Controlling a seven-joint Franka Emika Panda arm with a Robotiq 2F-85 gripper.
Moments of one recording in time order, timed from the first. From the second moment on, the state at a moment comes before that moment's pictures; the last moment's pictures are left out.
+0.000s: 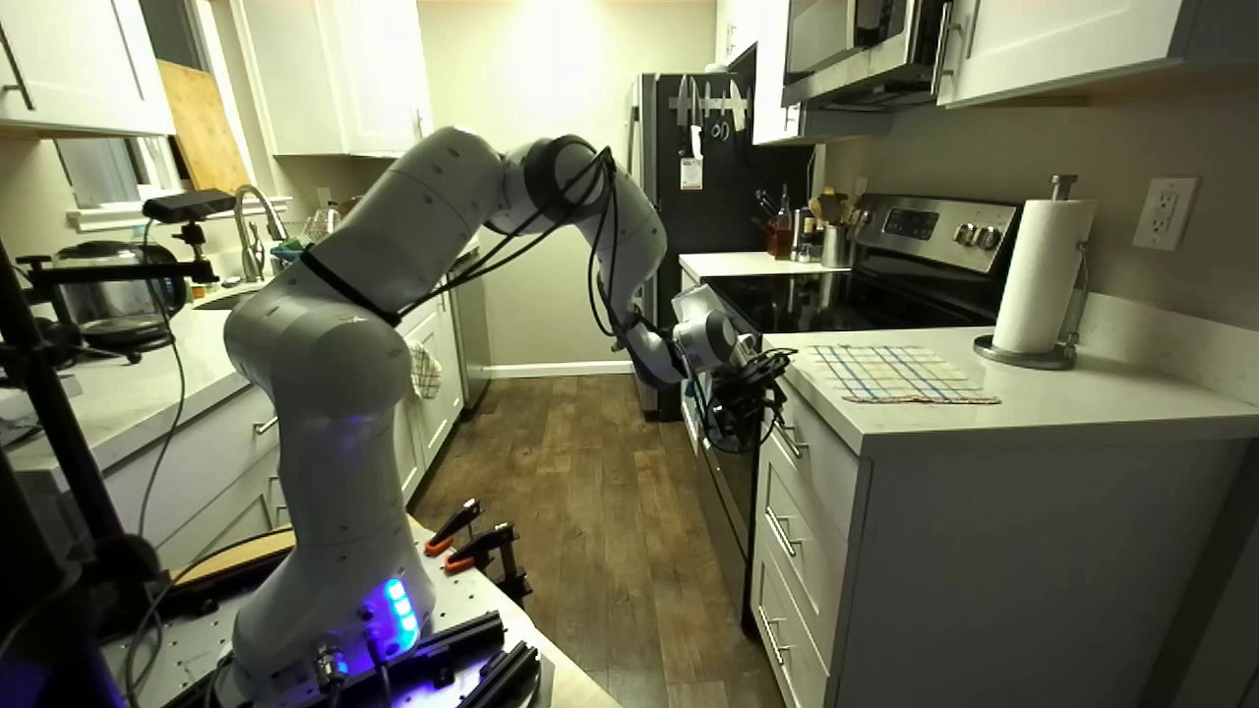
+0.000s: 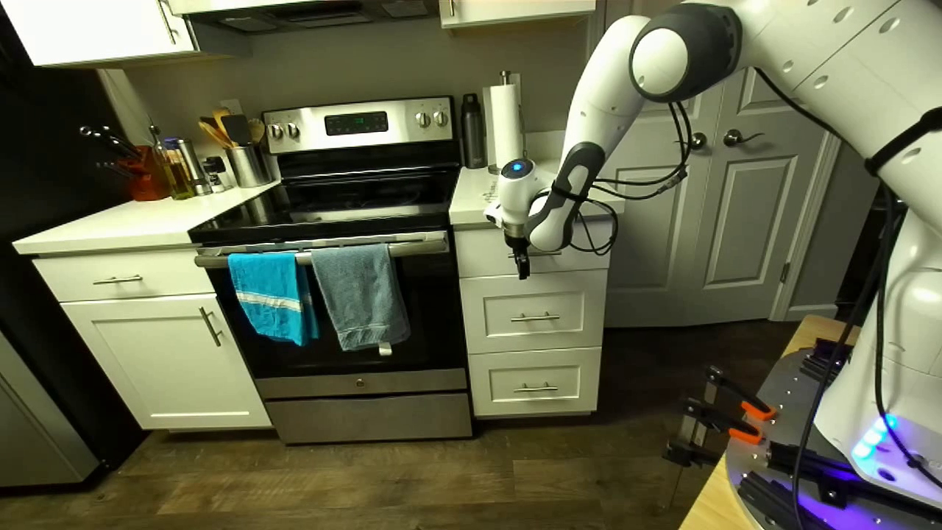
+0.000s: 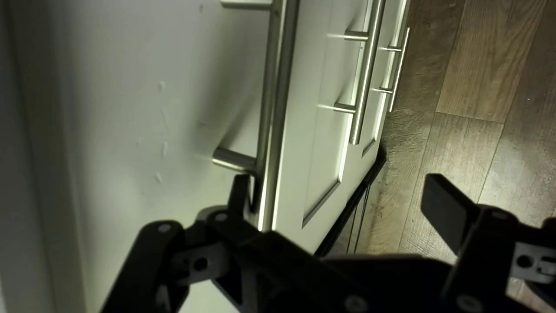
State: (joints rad) arm 0.07 0.86 -0.22 -1.70 -0.58 2.86 -0.42
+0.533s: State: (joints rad) arm -0.01 0.86 -0.13 -1.68 -0.49 2.86 -0.41
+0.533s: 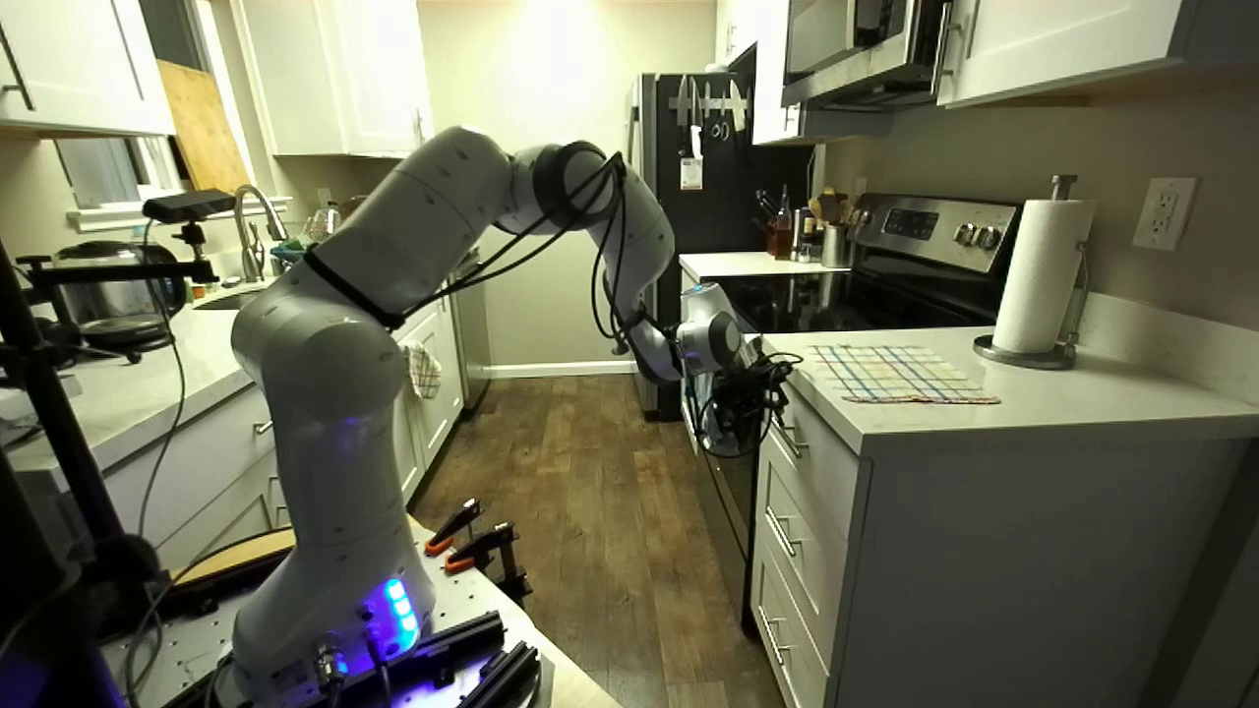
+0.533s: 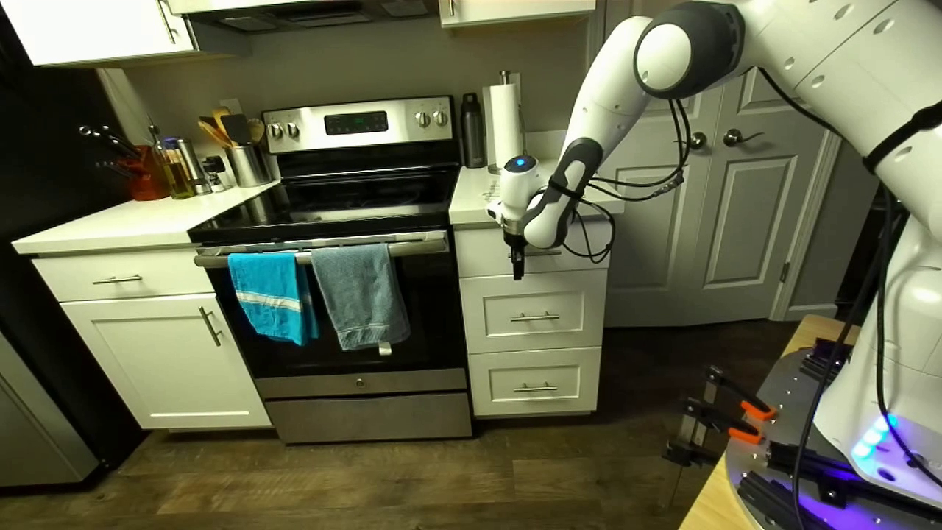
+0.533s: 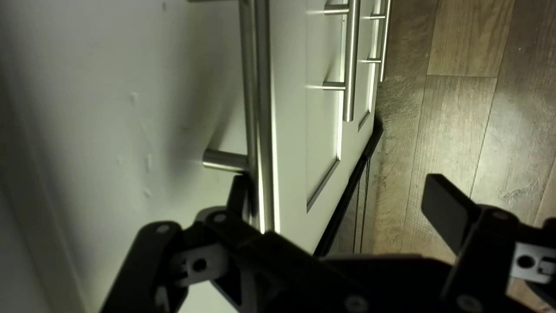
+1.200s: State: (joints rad) arm -0.09 0.86 -0.03 -1.66 -0.42 2.85 -0.43
